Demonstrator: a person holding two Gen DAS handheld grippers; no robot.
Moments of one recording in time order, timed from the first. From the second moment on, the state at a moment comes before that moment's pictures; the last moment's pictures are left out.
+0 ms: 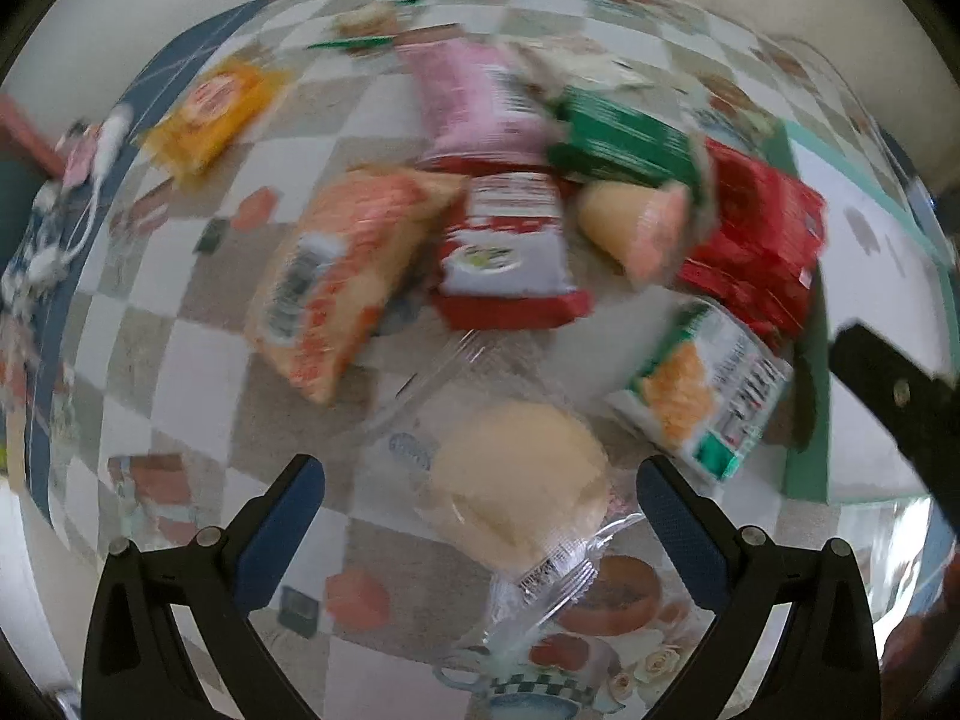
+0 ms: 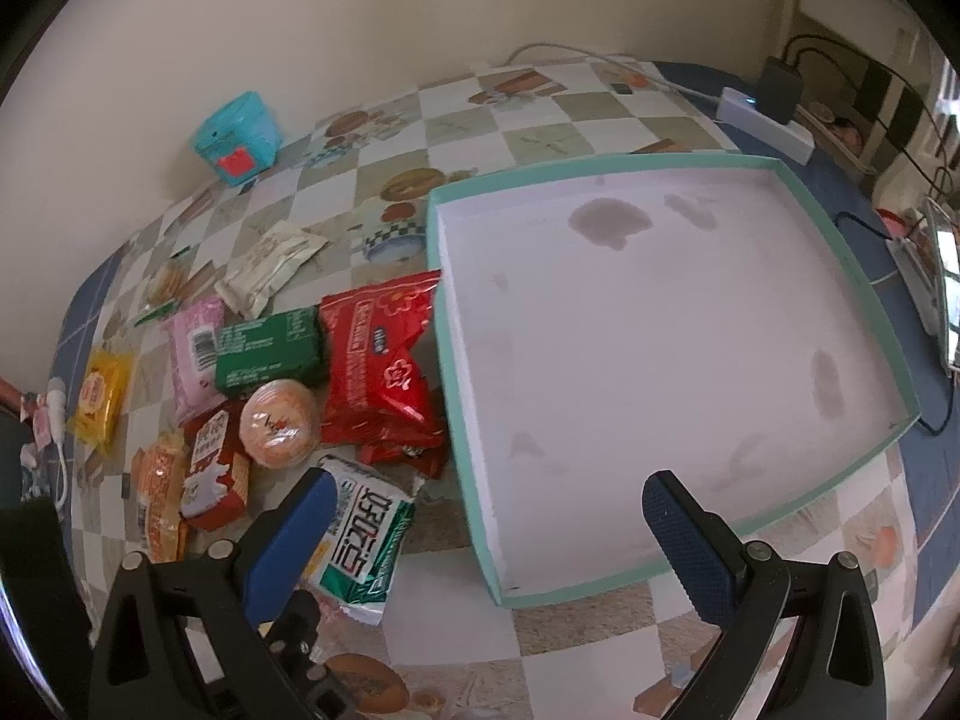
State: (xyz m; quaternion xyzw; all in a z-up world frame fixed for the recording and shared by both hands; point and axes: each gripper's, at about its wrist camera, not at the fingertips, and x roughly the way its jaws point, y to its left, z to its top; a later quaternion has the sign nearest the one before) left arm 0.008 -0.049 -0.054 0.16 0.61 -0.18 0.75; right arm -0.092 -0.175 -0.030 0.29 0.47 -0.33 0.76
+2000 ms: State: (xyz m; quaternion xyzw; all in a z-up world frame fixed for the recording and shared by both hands) left arm 0.054 0.045 -0.089 0.02 0.62 -0.01 0.78; right arm -0.010 -0.102 -0.085 0.19 0.57 -0.25 0.76
